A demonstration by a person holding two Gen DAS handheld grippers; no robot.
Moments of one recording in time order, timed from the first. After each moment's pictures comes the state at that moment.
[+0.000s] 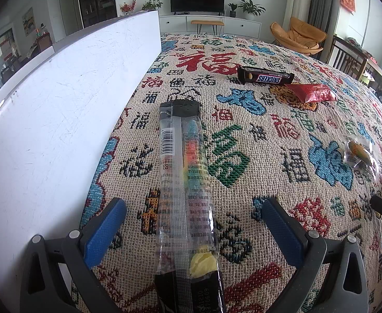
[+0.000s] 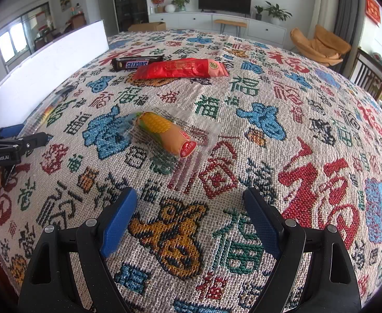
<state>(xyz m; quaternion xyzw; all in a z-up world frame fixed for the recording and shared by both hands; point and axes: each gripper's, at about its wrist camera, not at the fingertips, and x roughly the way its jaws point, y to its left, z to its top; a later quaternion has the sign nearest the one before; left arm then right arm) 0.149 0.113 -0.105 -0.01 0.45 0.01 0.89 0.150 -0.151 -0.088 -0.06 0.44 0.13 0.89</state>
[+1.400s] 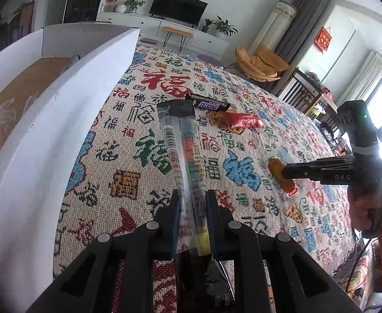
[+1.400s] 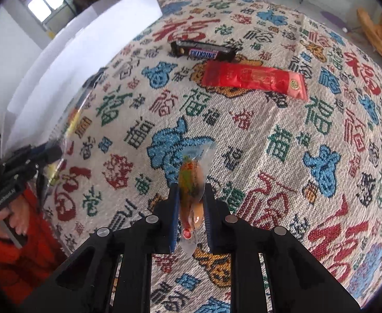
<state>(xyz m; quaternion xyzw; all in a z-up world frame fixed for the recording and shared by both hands) 0.094 0.128 -0.040 -0.16 0.42 -0.13 0.88 0.206 -0.117 -0.041 -0.06 0.58 0.28 0.77</state>
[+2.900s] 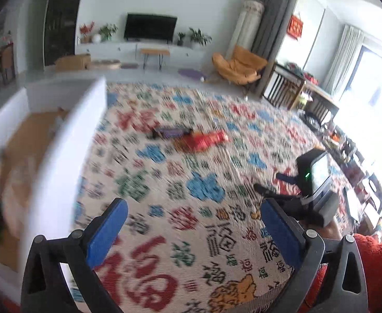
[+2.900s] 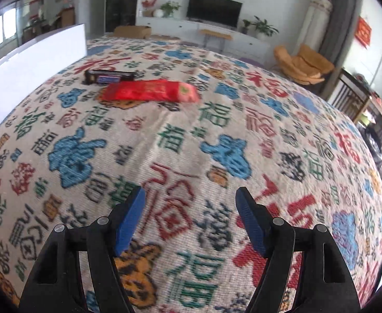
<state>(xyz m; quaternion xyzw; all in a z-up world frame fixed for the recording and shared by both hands) 0.088 0.073 0.017 -0.07 0.39 -0.16 0.90 0.163 -0.169 -0.074 -0.12 0.41 0.06 0.90</state>
